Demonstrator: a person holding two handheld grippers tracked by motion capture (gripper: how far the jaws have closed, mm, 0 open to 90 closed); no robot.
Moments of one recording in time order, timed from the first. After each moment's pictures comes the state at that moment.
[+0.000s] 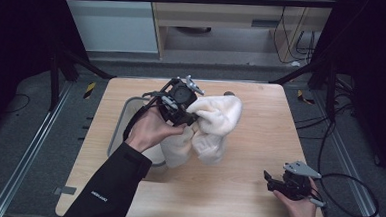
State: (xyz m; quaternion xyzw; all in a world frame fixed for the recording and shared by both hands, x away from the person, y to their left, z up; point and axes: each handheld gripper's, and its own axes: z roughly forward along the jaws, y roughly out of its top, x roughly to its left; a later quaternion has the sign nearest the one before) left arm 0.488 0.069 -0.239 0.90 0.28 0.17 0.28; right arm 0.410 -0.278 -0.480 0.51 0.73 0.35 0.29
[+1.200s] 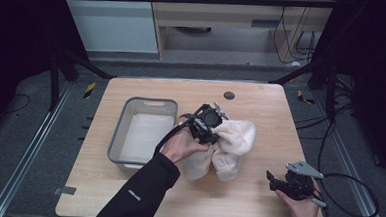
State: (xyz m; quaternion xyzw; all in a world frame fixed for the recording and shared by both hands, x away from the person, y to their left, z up) left arm 0.511 0.006 -0.337 0.92 0.26 0.13 0.25; right arm 0.411 -0.285 -0.482 0.52 0.73 0.34 0.29
